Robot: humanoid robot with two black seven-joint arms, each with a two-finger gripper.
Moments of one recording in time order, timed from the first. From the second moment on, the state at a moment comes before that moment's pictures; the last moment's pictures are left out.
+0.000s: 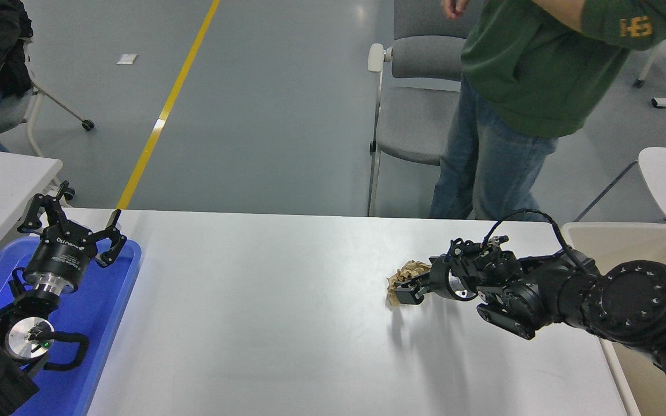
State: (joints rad) left arm -0.56 0.46 -0.57 -0.39 -0.23 -0.70 -0.60; right arm 1.11 0.00 -0.79 0.52 -1.08 -0.09 0.20
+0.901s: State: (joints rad) left arm -0.56 0.46 -0.57 -0.39 -0.23 -0.70 -0.60; right arm 1.19 0.00 -0.73 0.53 -0.94 0.14 0.17
